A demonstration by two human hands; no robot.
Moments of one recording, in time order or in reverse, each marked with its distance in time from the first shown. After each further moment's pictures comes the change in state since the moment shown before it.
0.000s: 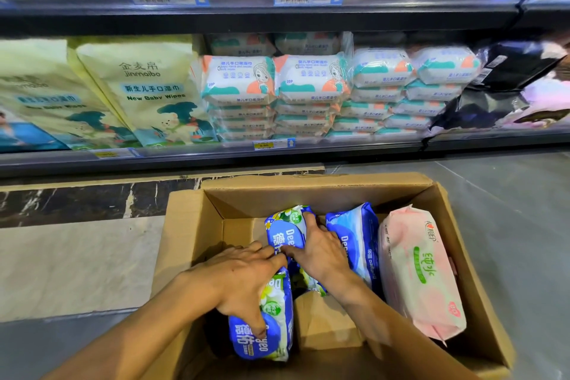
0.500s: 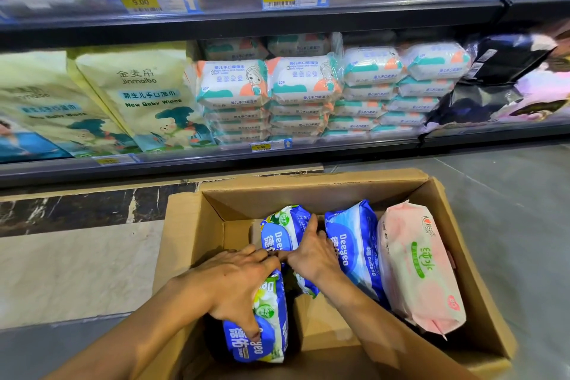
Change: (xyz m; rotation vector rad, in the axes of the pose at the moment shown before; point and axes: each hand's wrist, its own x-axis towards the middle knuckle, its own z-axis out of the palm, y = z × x) left_hand -0.011 0.005 -0.001 0.036 -0.034 -0.023; right_hand -0.002 -0.004 0.014 0.191 -0.059 0.136
